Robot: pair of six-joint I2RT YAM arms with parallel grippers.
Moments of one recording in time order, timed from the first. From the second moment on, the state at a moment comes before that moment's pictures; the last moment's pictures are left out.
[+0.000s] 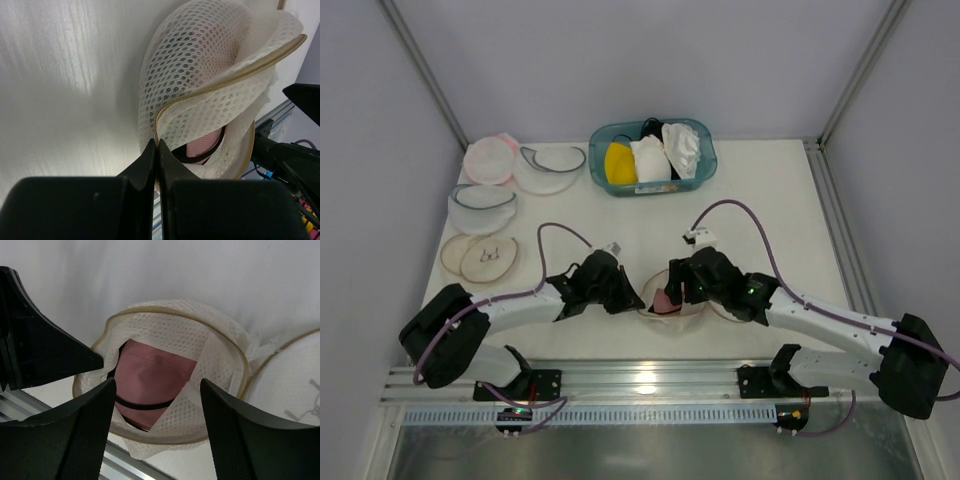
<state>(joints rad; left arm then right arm) -0.81 1.38 0.57 0.03 0.17 -1.05 0.89 1.07 0.67 -0.33 0.21 0.57</state>
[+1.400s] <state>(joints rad) -0.84 1.38 0.55 0.11 0.17 -1.08 0.96 1.08 0.62 -0.19 -0.13 0.53</state>
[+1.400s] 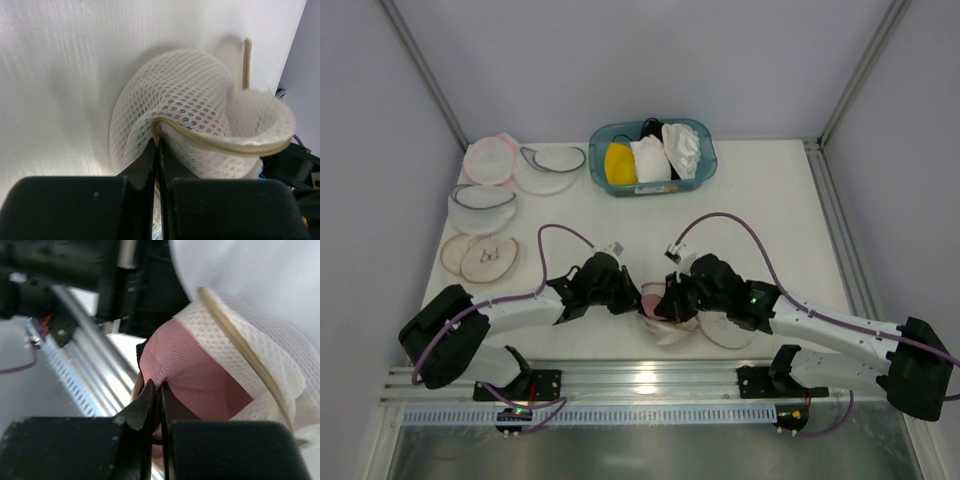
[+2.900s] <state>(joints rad) -0.84 1.27 0.55 0.04 0.14 -1.10 0.86 0.99 0.84 -0.01 0.50 0.47</state>
